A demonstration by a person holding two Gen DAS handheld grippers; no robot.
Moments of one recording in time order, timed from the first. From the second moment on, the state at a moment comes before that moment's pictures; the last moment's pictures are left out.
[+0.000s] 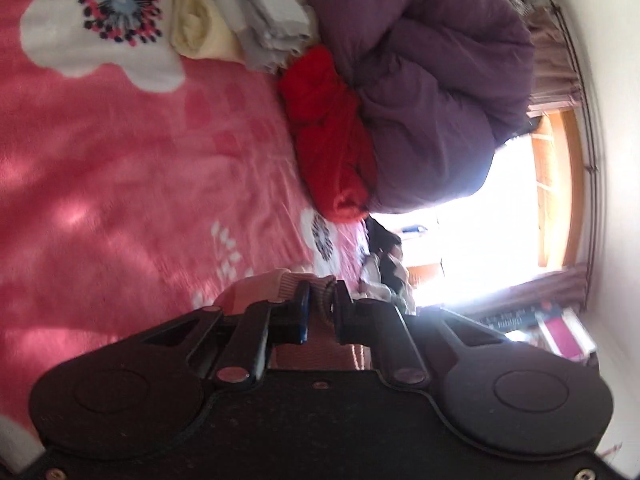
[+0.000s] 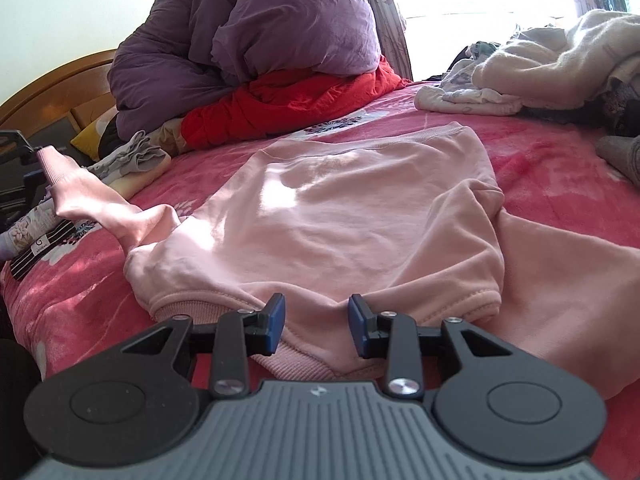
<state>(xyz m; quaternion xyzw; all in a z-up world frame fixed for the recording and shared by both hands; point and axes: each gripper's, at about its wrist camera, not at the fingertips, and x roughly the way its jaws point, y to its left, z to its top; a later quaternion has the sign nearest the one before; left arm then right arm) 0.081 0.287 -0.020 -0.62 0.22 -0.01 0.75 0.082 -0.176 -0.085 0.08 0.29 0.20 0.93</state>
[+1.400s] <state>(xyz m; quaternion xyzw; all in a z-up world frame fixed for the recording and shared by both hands) 0.112 0.325 -0.087 -0.46 0.29 0.07 0.84 0.066 0.030 -0.065 -0.32 0.22 0.32 0.86</state>
